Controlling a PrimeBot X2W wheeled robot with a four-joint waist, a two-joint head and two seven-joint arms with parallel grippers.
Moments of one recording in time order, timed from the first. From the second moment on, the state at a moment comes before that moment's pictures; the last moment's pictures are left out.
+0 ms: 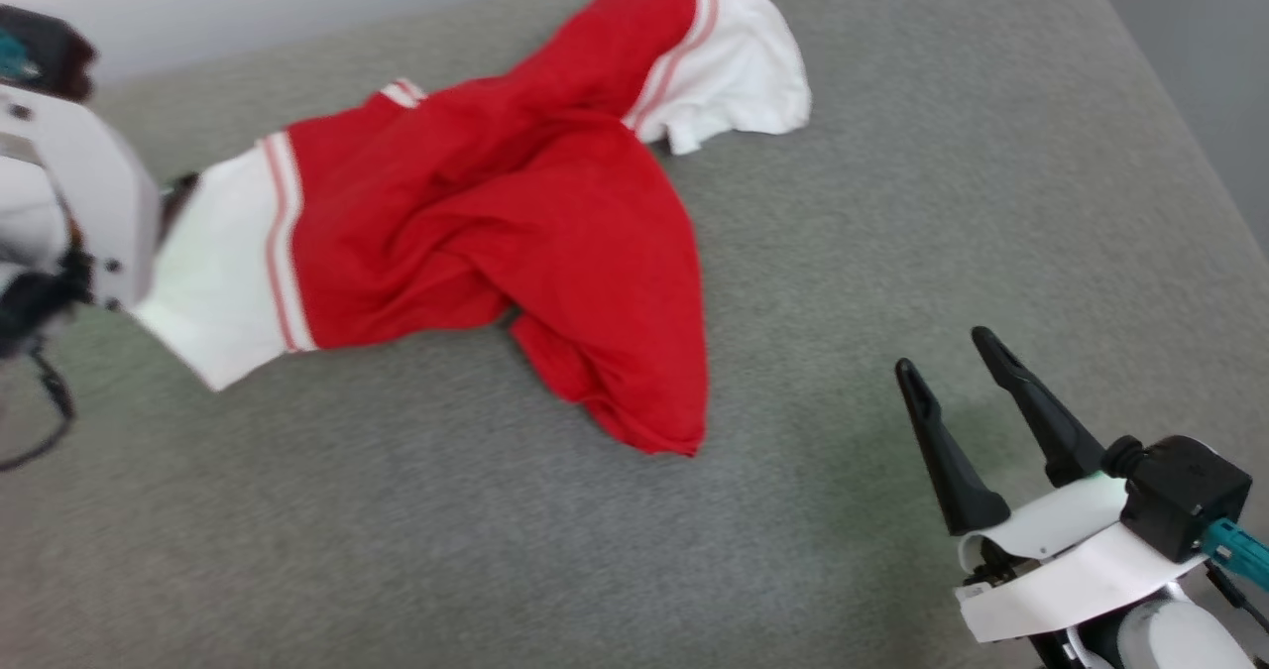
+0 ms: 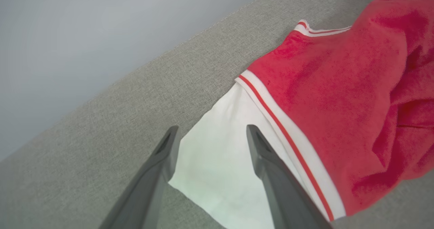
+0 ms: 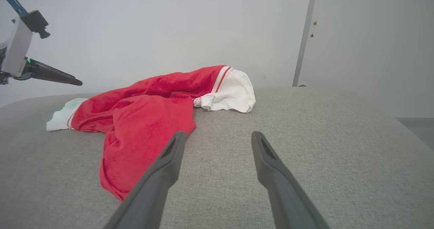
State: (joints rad) left arm -0.97 0.75 -0.55 0.57 -0.72 -0.13 0.59; right arm -0.16 -0.27 0.30 -0.06 0.40 0.13 -0.19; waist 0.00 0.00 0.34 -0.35
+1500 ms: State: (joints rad) left arm -1.33 0.75 -1.02 0.63 -0.94 -0.13 0.67; right arm -0.97 -0.53 0.54 0.16 0.71 0.13 0.31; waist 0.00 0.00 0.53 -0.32
